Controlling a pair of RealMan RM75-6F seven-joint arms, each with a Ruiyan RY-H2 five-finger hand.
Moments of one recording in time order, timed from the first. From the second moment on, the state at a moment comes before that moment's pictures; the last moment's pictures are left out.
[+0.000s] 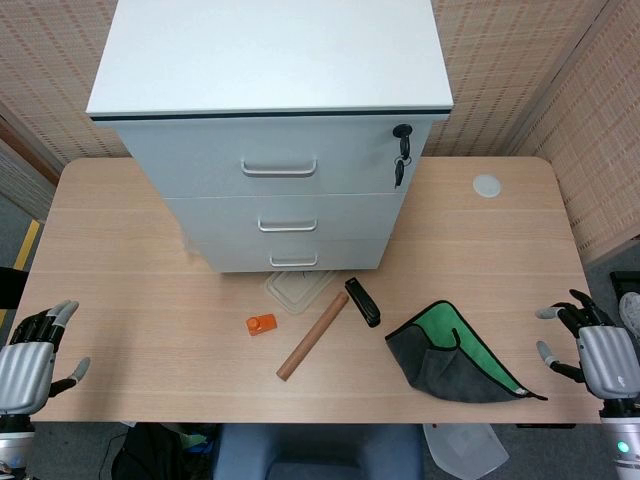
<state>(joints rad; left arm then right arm) -0.08 -1.16 -0.05 -1.66 1.48 1.51 0.20 0.06 -1.14 0.05 -1.53 -1.53 1.50 0.14</state>
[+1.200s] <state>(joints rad) -0.45 -1.27 -0.28 -1.49 1.79 1.57 0.04 0.06 -1.16 0.05 -1.50 -1.54 1.49 0.16</state>
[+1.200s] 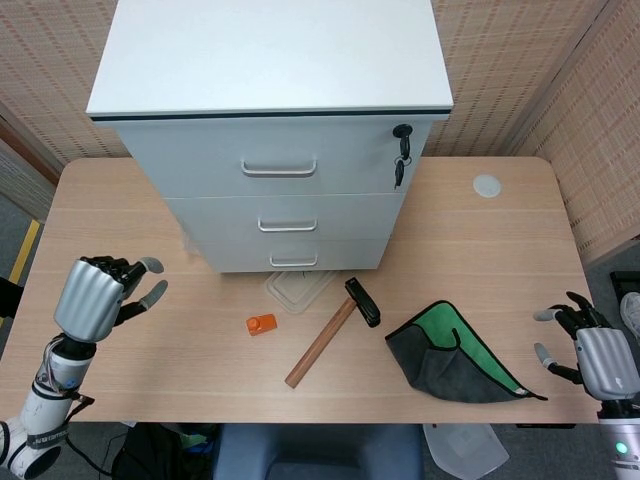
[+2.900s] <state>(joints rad) -0.90 -1.54 -0.51 -1.35 1.55 1.53 0.16 0.08 -1.15 0.05 -1.49 -1.50 1.45 0.17</state>
